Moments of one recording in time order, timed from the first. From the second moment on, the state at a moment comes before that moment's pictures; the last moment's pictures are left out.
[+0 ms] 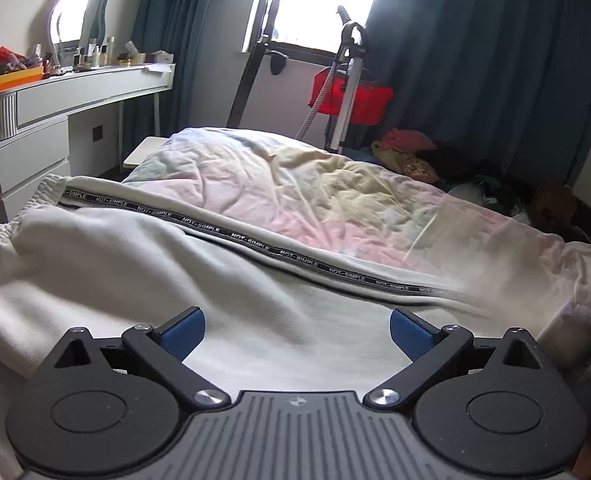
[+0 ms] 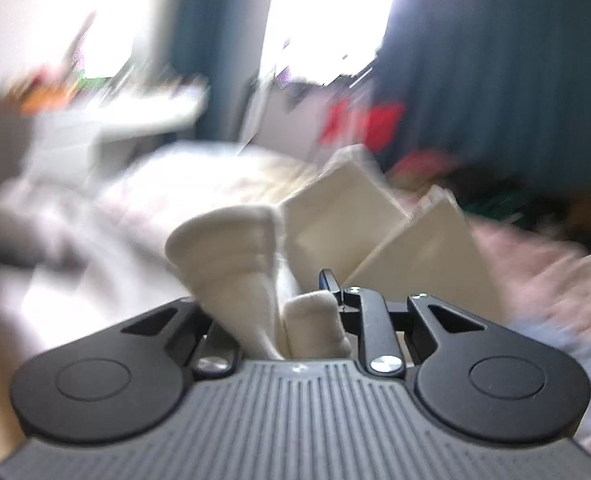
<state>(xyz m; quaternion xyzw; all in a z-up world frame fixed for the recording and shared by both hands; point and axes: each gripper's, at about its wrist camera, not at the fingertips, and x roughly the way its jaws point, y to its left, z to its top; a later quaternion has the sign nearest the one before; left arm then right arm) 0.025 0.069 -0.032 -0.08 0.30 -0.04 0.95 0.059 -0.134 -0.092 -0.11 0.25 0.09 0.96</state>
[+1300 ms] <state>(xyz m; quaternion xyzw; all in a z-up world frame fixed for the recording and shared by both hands) 0.008 0.027 -0.041 -0.18 0.28 -0.24 0.91 0.051 -0.256 -0.073 0.23 0.34 0.04 0.91</state>
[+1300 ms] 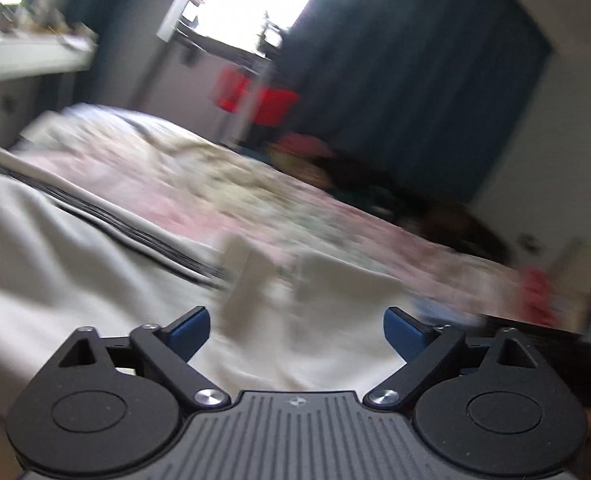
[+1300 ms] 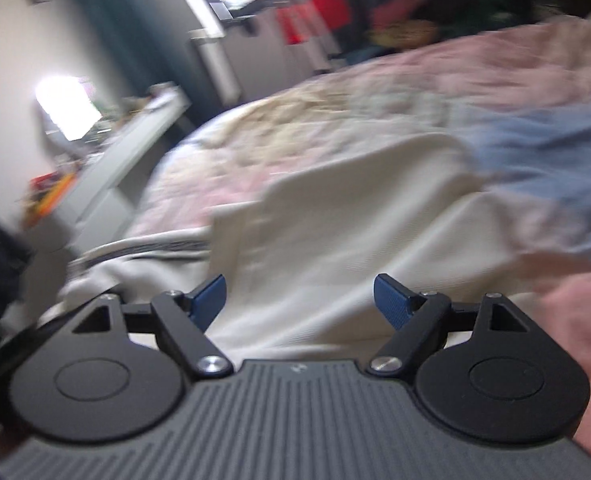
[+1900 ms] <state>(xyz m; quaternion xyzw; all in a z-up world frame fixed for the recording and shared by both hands) 0.036 0.006 -0.091 -0.17 0.39 -0.25 0.87 0.053 -0.252 -0.079 0.20 0.34 0.03 0.92</state>
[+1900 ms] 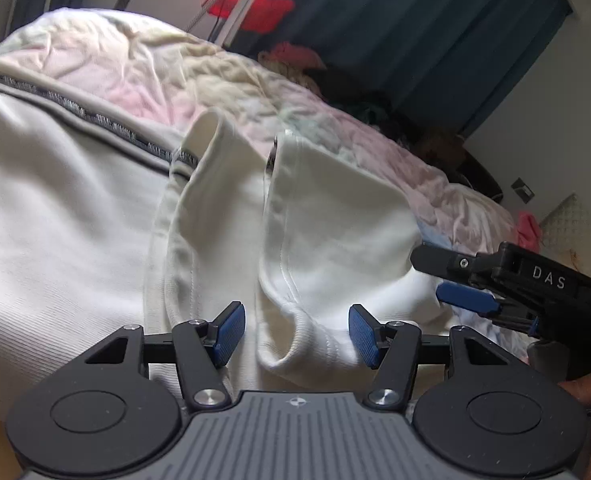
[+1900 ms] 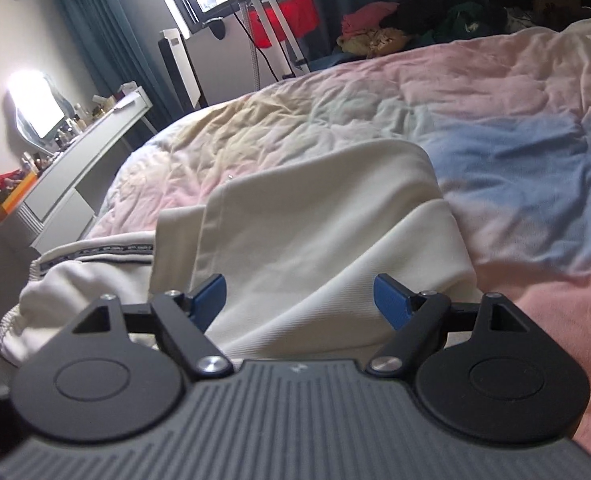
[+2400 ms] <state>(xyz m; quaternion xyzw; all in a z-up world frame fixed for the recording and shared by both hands) 0.047 0.026 -0.093 -0.26 0.39 -0.23 0.85 0.148 -0.207 -0.067 0.18 0.34 0.09 0.92</state>
